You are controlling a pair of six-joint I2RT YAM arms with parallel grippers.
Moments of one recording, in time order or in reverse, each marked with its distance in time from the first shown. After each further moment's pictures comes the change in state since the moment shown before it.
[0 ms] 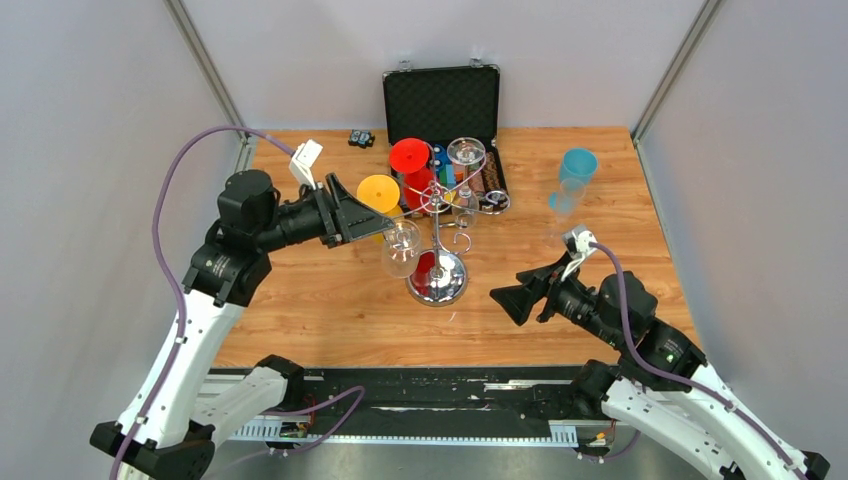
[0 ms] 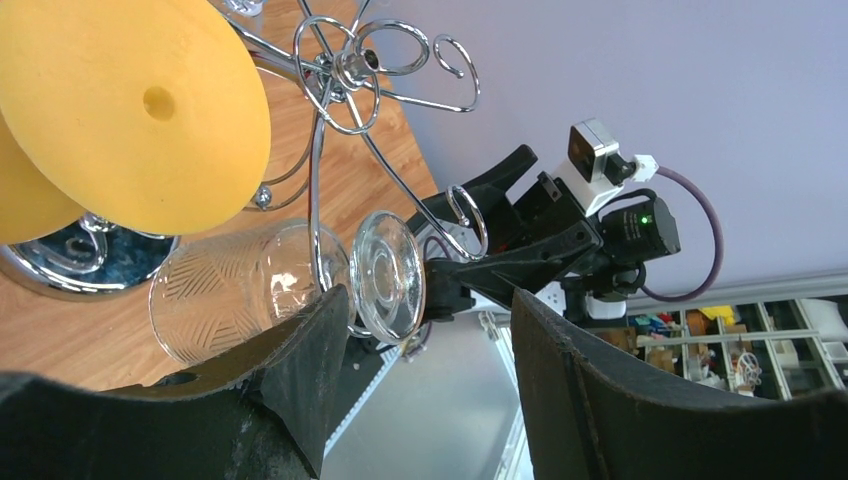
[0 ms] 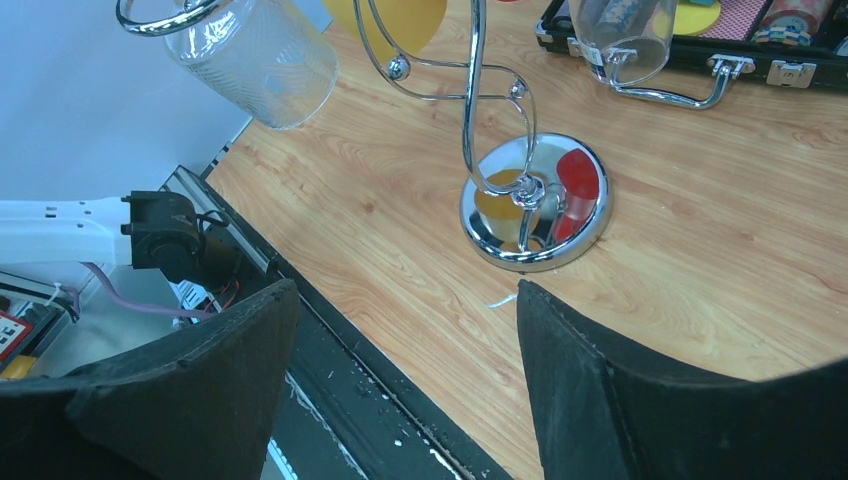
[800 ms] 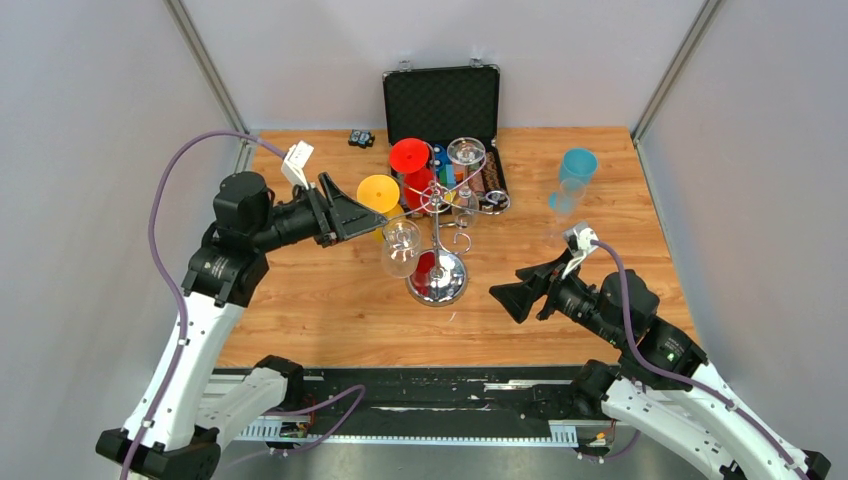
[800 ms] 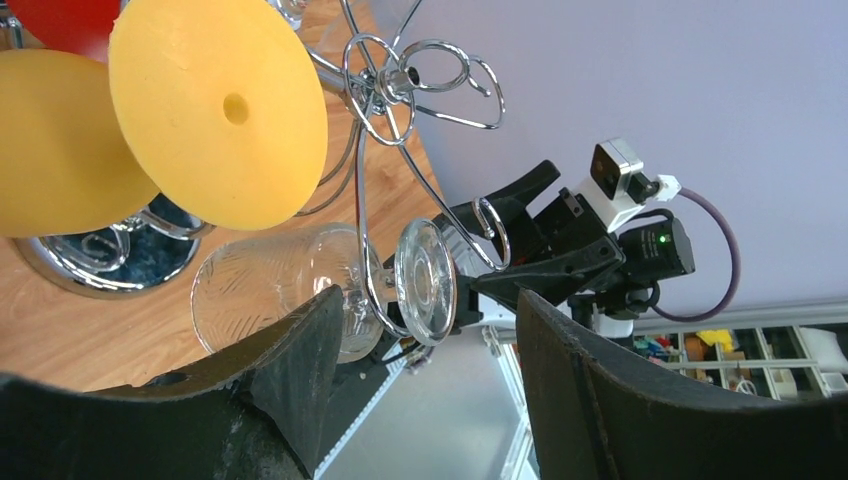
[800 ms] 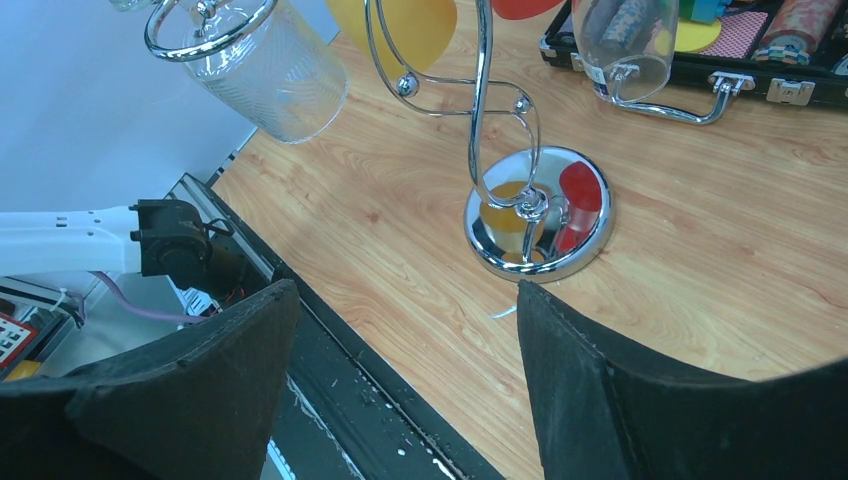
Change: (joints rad) left arm 0.070 -0.018 -0.035 0.009 0.023 -0.007; right arm 0.000 0.011 0.017 0.014 0.000 -0.003
